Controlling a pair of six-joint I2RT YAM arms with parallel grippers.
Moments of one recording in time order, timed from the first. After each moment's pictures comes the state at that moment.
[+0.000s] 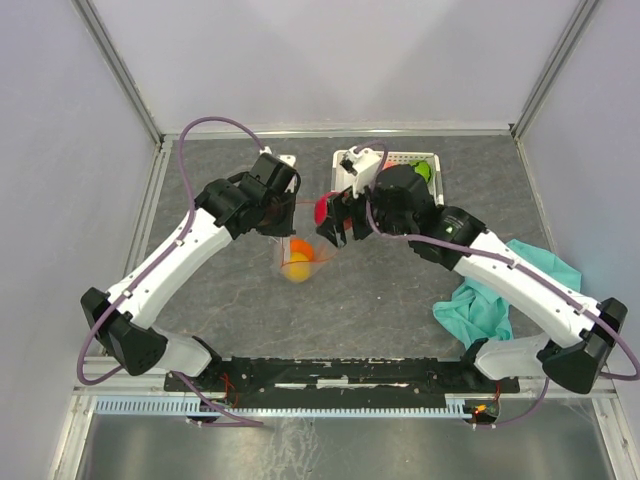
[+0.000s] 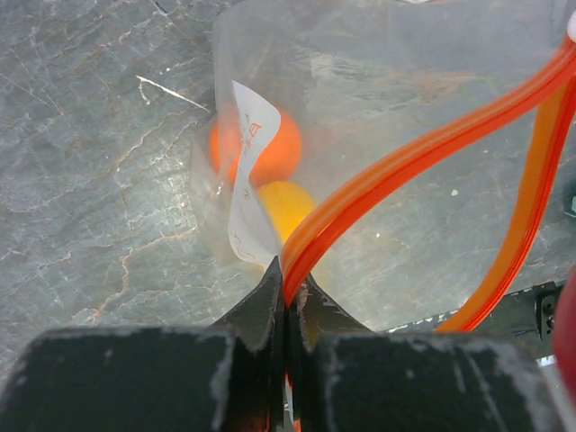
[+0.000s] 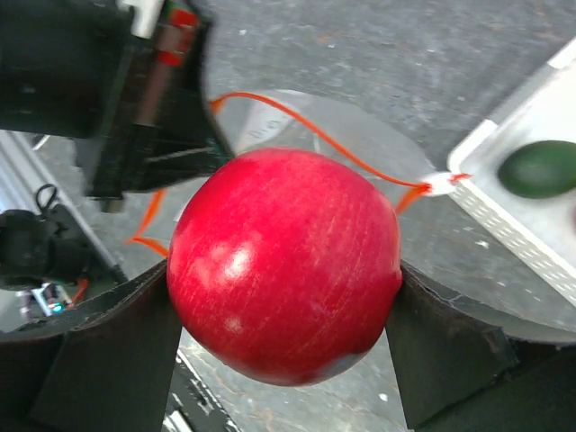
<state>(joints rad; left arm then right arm) -0.67 1.42 1.52 -1.06 -0.16 -0.46 0.83 1.30 1.36 -0.50 -0.04 0.21</state>
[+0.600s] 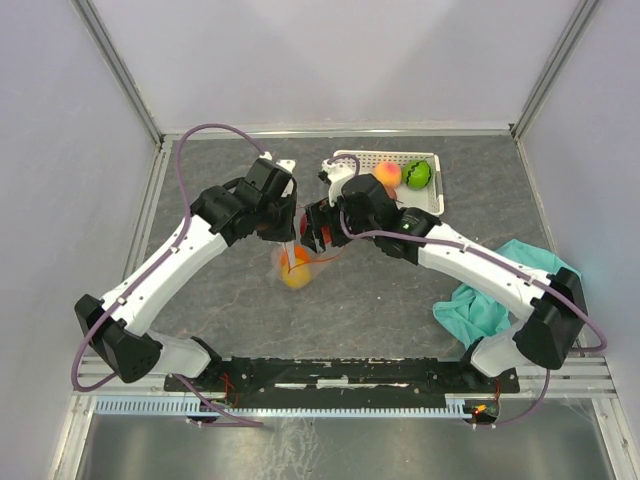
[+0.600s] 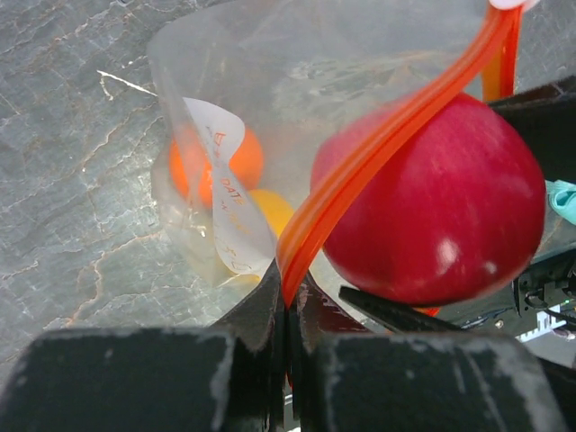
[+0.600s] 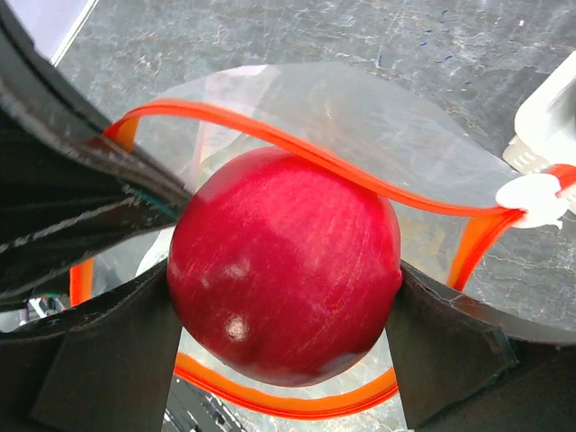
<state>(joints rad) -0.67 1.37 1.46 -1.01 -0.09 -0.46 0.86 1.47 1.30 -0.38 -0.06 0.33</state>
